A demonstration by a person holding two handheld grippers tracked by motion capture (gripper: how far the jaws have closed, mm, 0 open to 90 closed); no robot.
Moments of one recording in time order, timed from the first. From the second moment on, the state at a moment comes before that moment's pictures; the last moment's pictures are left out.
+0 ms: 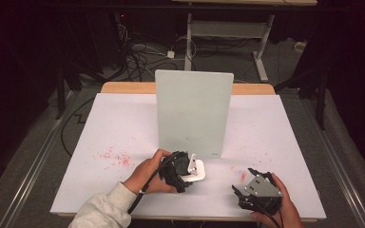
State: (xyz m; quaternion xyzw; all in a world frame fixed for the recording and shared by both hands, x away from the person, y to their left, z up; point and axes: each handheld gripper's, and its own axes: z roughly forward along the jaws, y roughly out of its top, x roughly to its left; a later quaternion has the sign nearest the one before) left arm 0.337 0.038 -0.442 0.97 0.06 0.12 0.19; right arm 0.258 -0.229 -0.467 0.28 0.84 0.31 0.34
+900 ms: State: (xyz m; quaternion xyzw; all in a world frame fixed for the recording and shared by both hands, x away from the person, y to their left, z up) left arm 0.329 0.078 -0.412 0.92 0.11 0.19 0.34; right arm 0.257 -0.231 -0.463 0.29 0.84 0.32 0.35
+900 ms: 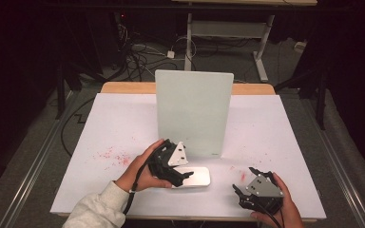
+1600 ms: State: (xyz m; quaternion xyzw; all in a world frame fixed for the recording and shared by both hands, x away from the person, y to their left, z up) left arm 0.301 0.184 -0.437 0.84 0.22 0.33 0.36; right arm 0.257 -0.241 -0.454 0.30 0.81 0.35 0.37
